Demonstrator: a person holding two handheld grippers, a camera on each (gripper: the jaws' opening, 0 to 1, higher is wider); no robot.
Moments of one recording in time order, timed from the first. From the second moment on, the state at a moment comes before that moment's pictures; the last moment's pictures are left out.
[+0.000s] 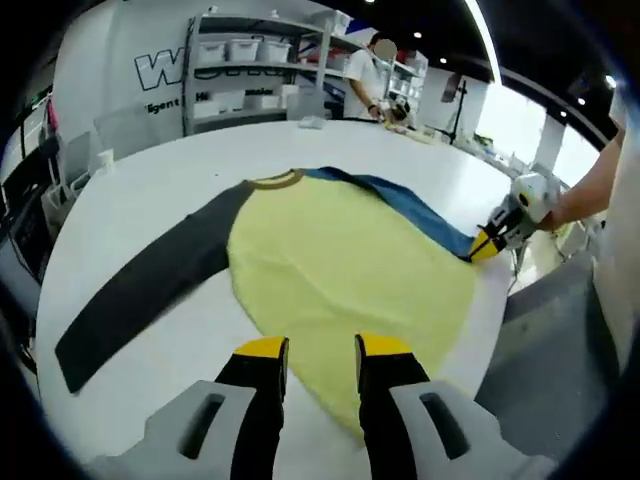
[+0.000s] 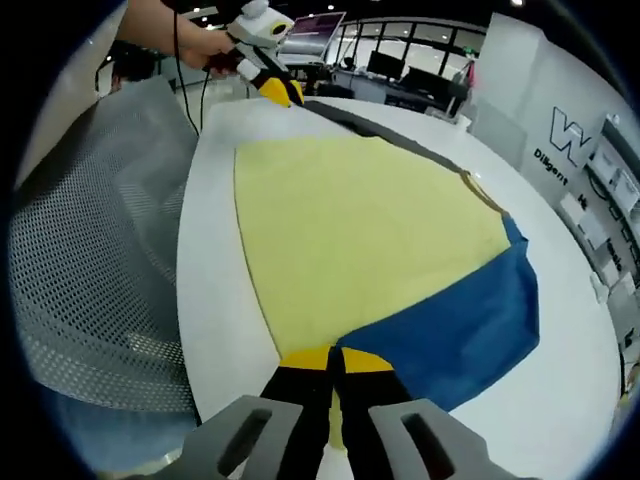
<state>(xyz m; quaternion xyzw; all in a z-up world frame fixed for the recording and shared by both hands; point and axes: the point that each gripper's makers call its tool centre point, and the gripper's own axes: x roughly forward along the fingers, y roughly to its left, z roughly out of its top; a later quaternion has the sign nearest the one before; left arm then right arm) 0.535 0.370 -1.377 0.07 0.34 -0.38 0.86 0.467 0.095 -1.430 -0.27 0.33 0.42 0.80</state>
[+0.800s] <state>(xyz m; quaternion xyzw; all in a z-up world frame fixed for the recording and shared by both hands) 0.508 0.323 -1.387 0.10 0.32 -0.44 0.83 0.537 -0.003 -1.363 -0.10 0.29 0.29 0.91</state>
